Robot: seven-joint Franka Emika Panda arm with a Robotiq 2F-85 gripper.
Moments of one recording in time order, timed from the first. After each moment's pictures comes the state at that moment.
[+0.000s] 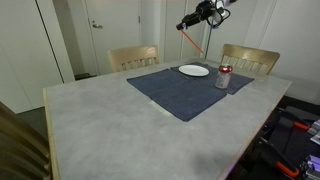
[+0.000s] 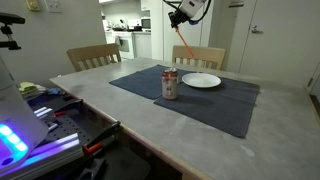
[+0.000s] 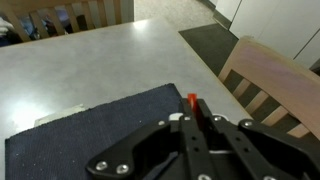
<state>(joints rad) -0.17 0.35 -0.16 -1.88 1.24 1.99 0.94</state>
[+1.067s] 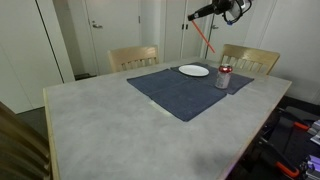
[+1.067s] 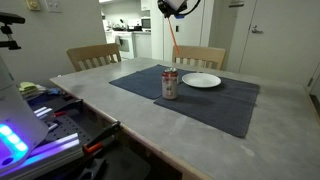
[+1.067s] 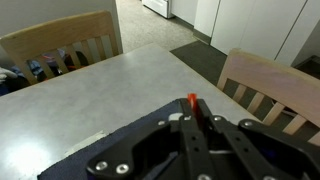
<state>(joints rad) -0.18 0.10 -0.19 -2.18 1.37 2.02 0.94</state>
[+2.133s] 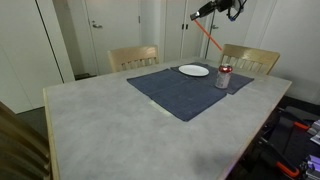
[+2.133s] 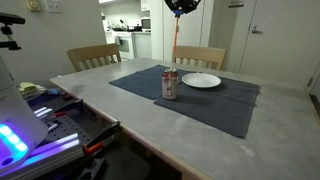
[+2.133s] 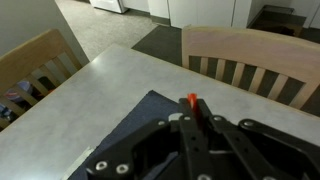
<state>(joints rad) -0.16 0.08 -0.20 -2.18 1.41 2.22 1.24</state>
